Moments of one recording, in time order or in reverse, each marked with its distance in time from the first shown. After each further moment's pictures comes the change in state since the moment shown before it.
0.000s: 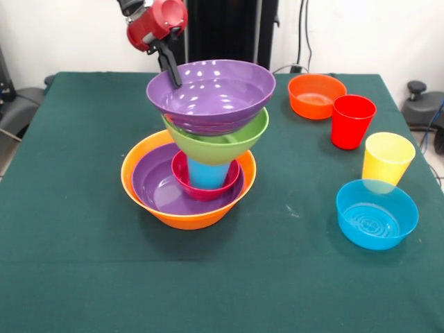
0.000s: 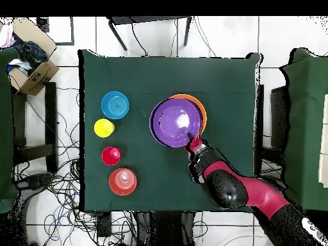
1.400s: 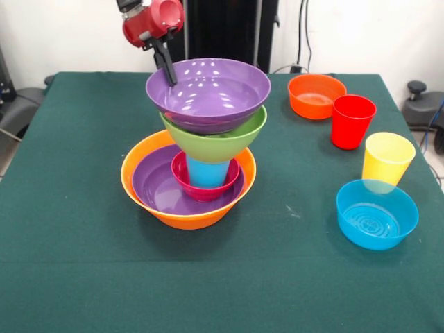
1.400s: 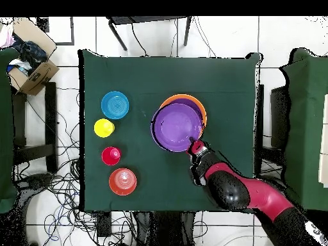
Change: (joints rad) arm 0.020 -0.055 -0.036 0.000 0.000 0.048 0.000
